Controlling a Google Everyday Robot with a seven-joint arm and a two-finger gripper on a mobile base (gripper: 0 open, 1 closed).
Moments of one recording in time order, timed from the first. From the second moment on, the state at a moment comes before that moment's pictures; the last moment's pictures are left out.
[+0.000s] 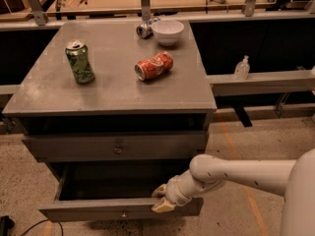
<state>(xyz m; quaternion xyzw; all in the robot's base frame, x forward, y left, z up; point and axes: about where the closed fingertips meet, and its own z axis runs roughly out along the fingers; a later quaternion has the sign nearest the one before) 0.456 0.000 0.428 -0.64 0.68 0.29 0.21</state>
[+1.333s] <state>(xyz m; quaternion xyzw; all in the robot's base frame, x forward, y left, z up) 0.419 0.010 0.445 -0.64 0.68 0.33 0.17</state>
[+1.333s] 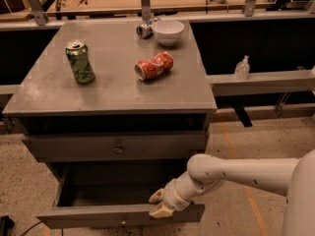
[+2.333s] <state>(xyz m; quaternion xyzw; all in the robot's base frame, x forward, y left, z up) 0.454 -0.014 0.480 -0.64 0.69 0.27 0.20</state>
